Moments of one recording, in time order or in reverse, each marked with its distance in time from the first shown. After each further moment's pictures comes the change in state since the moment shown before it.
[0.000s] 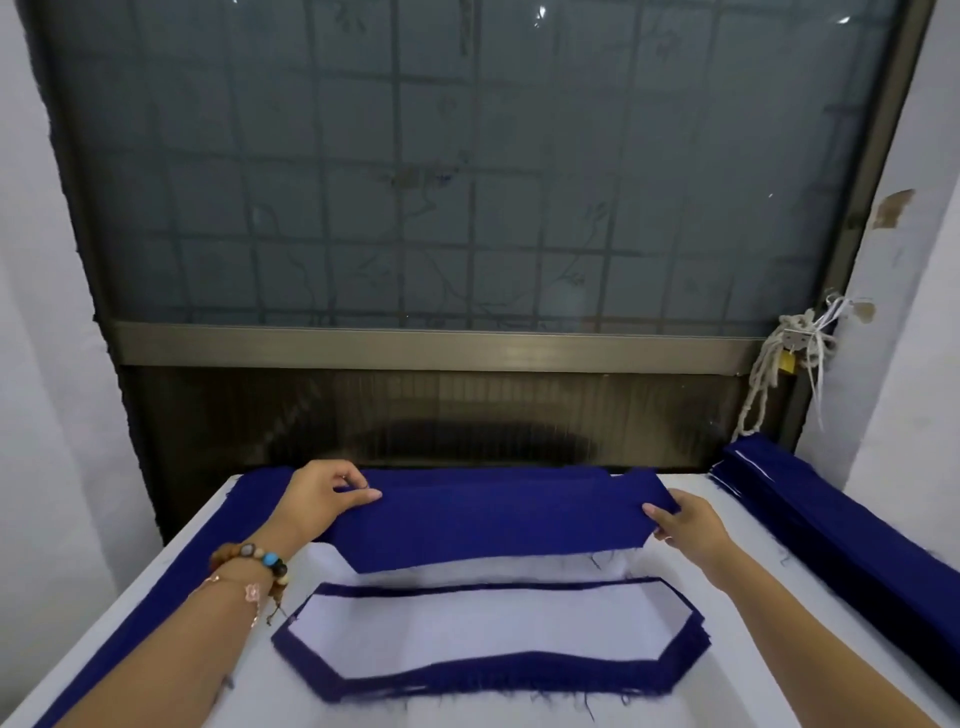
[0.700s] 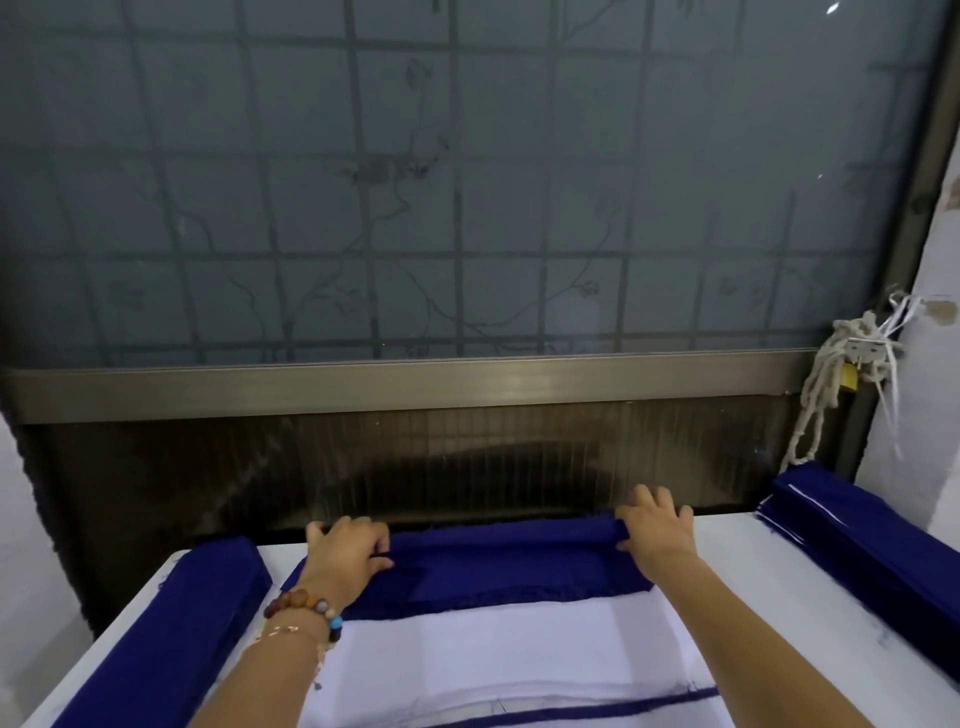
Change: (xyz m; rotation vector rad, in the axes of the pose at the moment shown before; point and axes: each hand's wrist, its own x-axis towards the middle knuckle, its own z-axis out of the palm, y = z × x) left_hand 0.100 -0.028 0.077 0.628 -0.118 0.148; right_hand 0.108 -0.024 0.080 -0.976 0.035 -0.252
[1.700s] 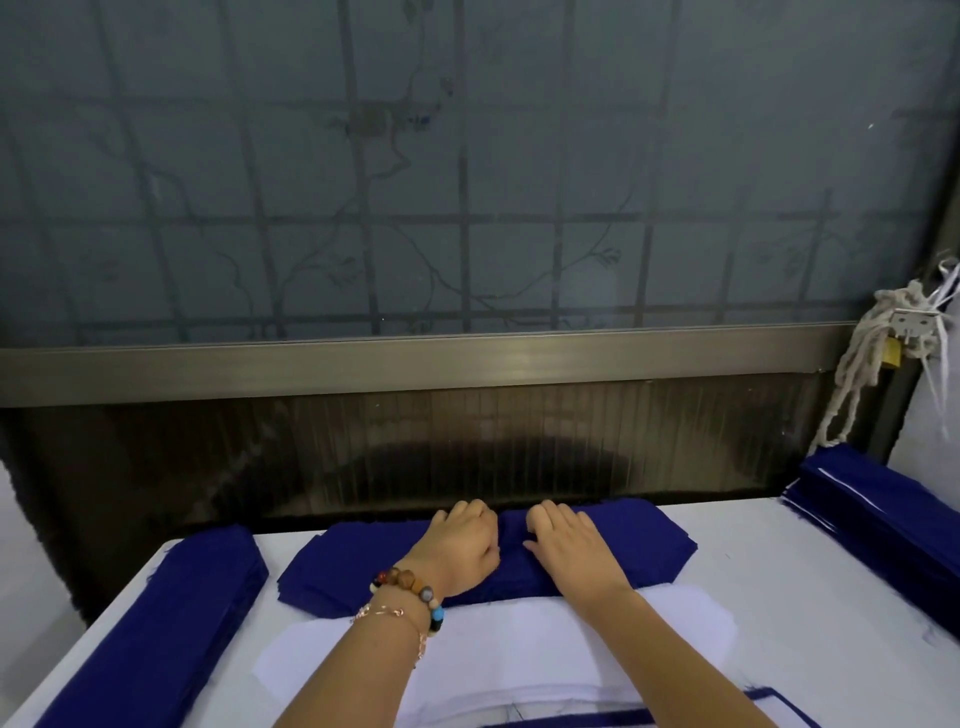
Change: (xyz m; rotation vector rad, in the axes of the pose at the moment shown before) left_hand 0.030 0.096 0.024 -0.061 -0.135 0.343; right_hand -0.011 -0.091 0.049 0.123 0.257 -0.467
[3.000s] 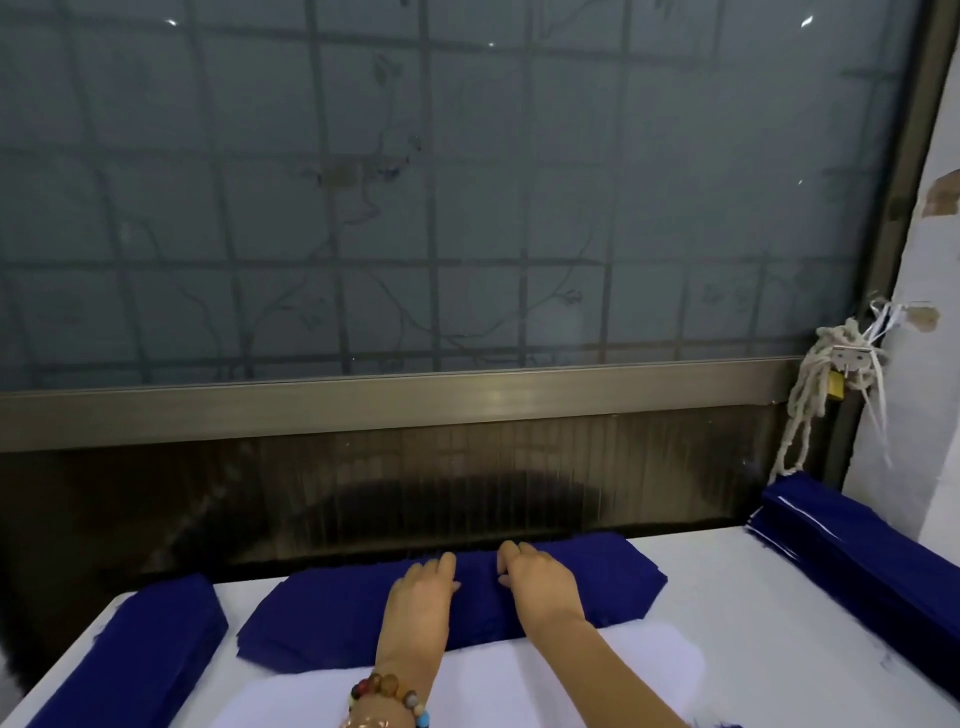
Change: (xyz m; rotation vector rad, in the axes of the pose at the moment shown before) left_hand 0.005 -0.002 0.051 0.002 0.216 -0.305; right_hand 0.013 -0.015 -0.015 0.098 -0.229 0.290
